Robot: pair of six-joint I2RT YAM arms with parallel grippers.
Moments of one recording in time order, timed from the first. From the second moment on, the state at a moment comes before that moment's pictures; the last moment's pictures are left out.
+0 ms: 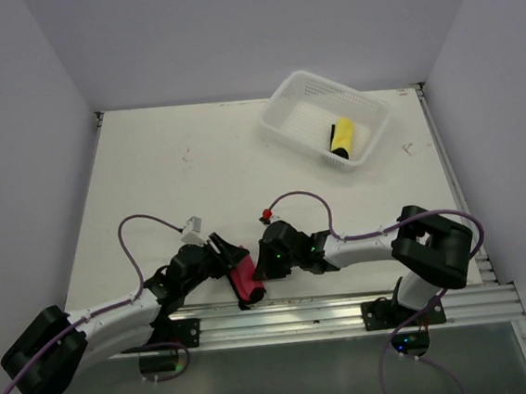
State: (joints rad) left arm -0.79 0.94 0.08 0.37 -0.09 -1.12; right arm 1.11 1.61 0.71 0.08 -0.07 1.03
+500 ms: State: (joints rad) left arm -0.79 0.89 0.07 0.32 -0.09 -1.11; right arm 1.19 1.58 0.83 -0.15 0.12 0.83
